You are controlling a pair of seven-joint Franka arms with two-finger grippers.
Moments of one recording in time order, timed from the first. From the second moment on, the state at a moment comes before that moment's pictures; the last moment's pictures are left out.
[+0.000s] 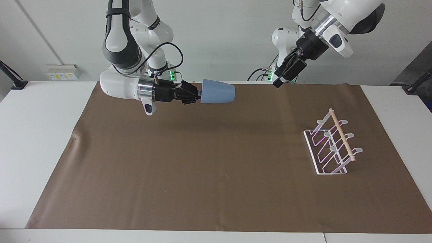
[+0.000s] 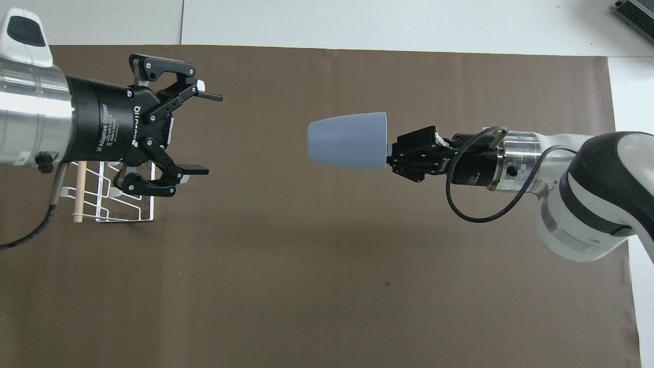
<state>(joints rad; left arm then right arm) -0.14 -0.02 -0.19 -1.54 -0.55 1.84 -1.47 0.09 0.06 0.06 -2.00 1.58 1.83 -0.22</state>
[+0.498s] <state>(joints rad) -0.21 -0.03 -0.19 -1.60 -0.55 1.92 -1.84 0.09 0.06 0.06 -2.00 1.58 1.83 -0.22</state>
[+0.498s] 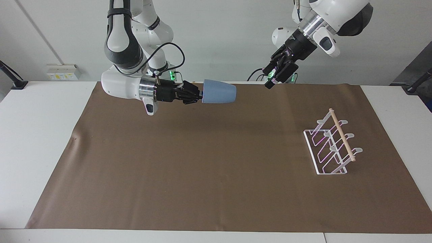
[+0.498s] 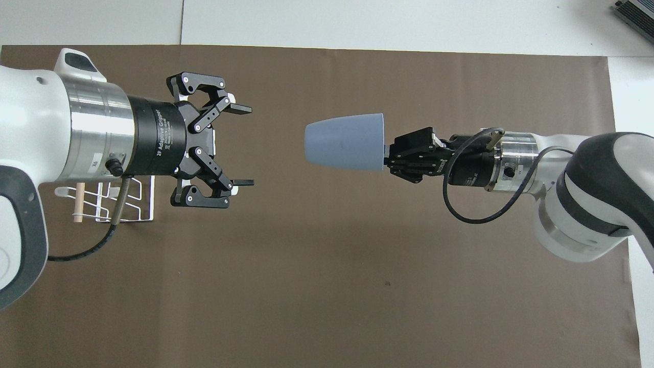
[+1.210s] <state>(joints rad) -0.27 0.04 -0.19 -1.62 -0.70 2.03 -2.00 0.09 0.06 0.06 -2.00 1.58 1.83 -0.22</state>
